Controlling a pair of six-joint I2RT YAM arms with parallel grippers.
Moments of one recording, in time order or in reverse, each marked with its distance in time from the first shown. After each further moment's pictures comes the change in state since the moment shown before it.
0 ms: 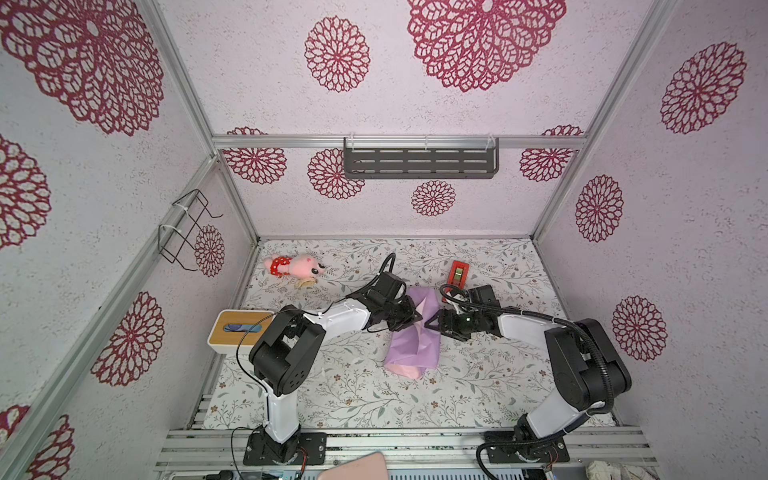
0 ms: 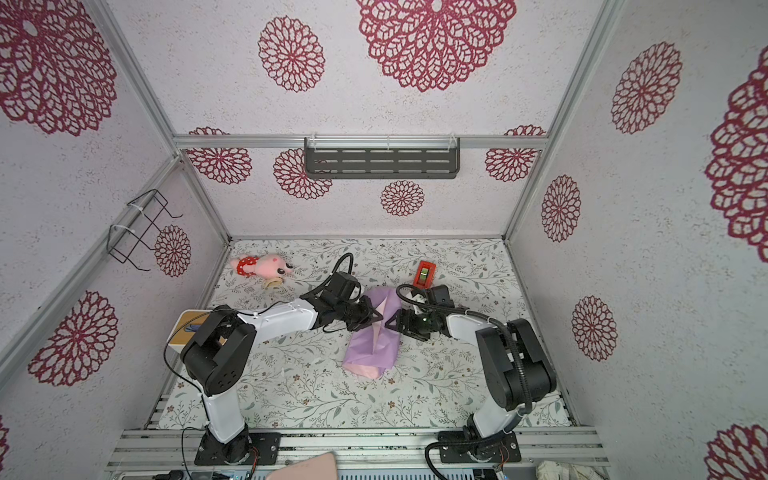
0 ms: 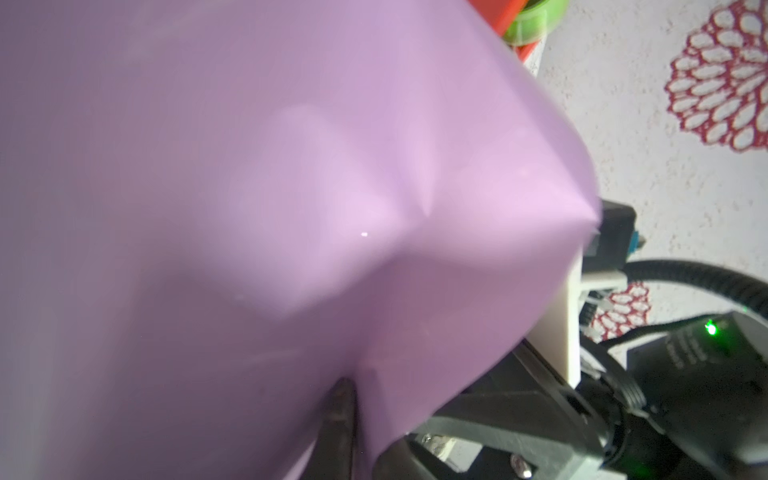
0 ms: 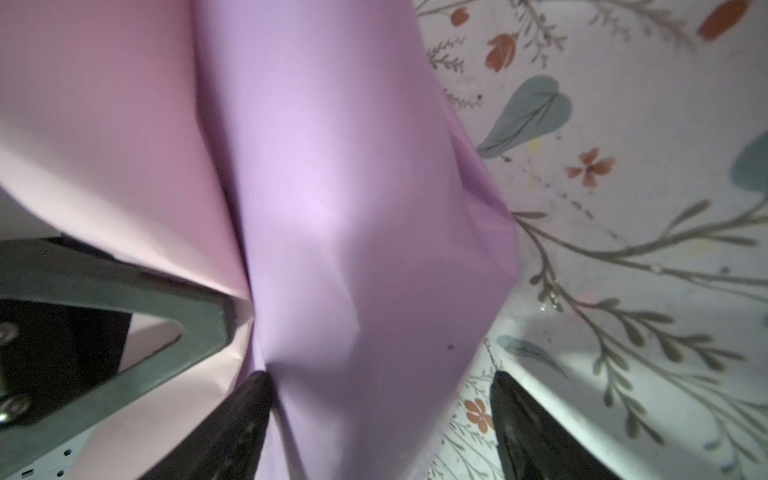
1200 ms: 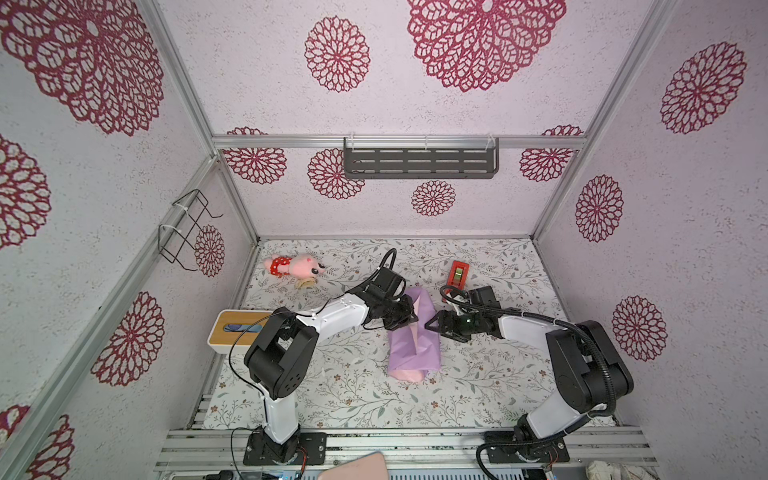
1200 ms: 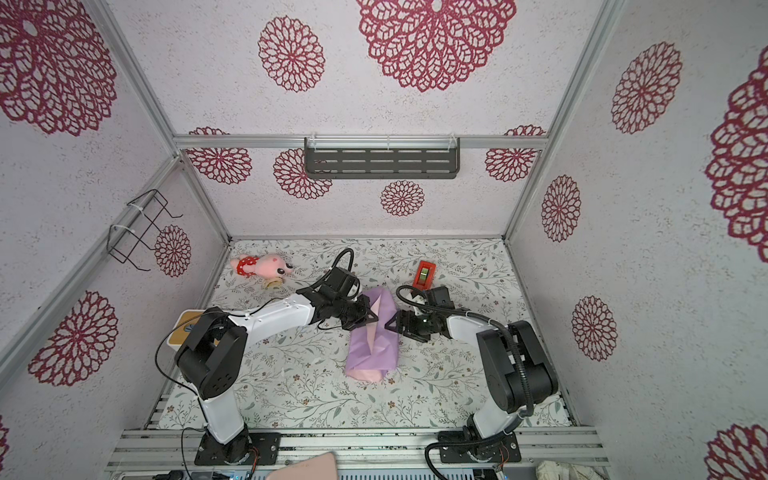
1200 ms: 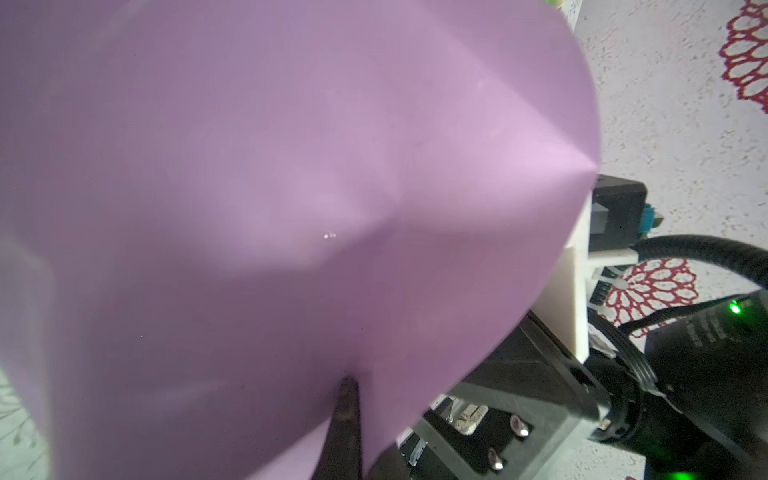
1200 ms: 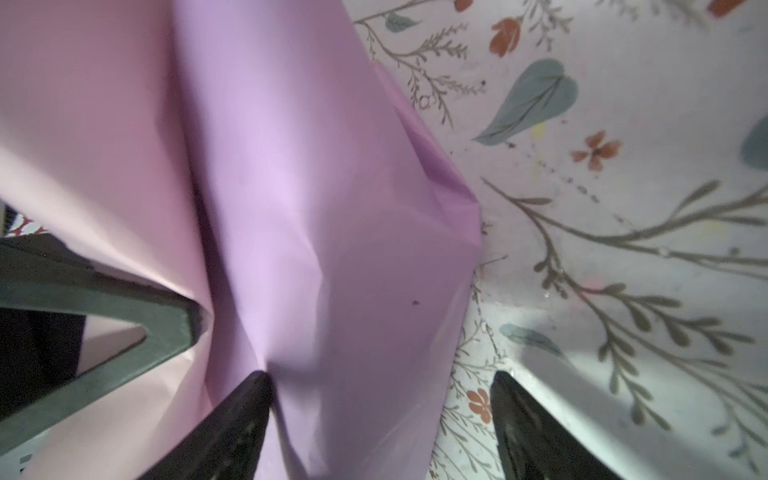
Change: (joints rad) left arm 0.005 -0.026 0.080 -0.219 -0.002 0.085; right arm 0.004 -0.014 -0.019 0.011 -0.002 0.004
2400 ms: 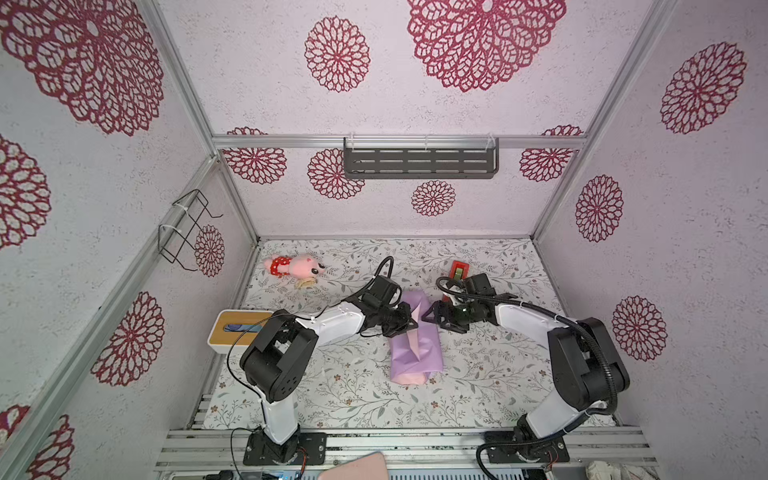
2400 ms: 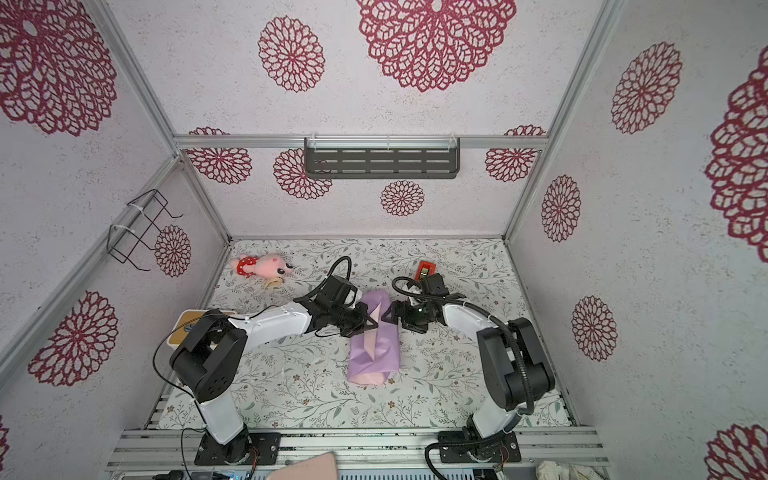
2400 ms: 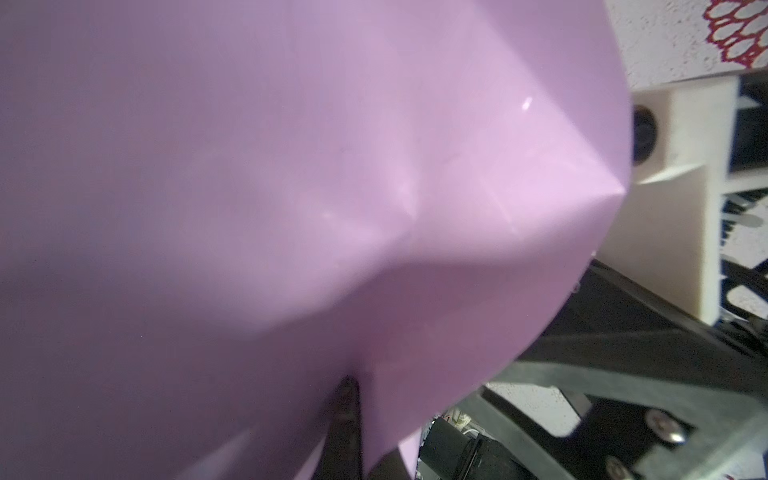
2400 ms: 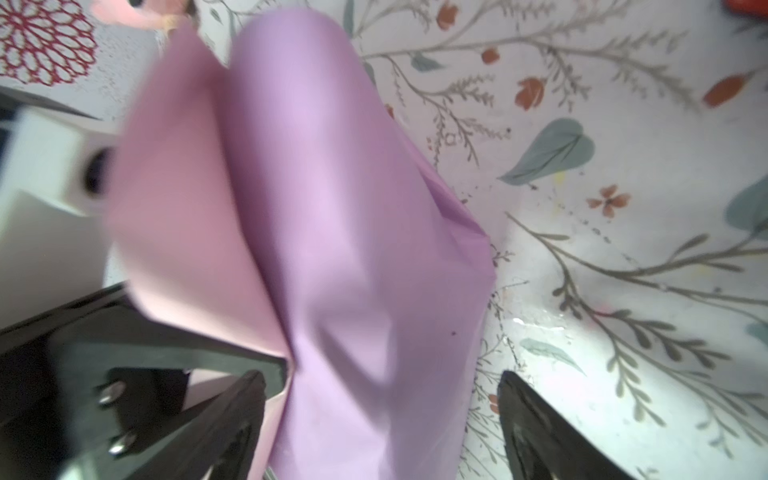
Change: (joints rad) left arm 0.005 -0.036 -0.135 0.133 0.045 0.024; right arm 0.016 -0.007 0.168 -0.197 0.048 -0.019
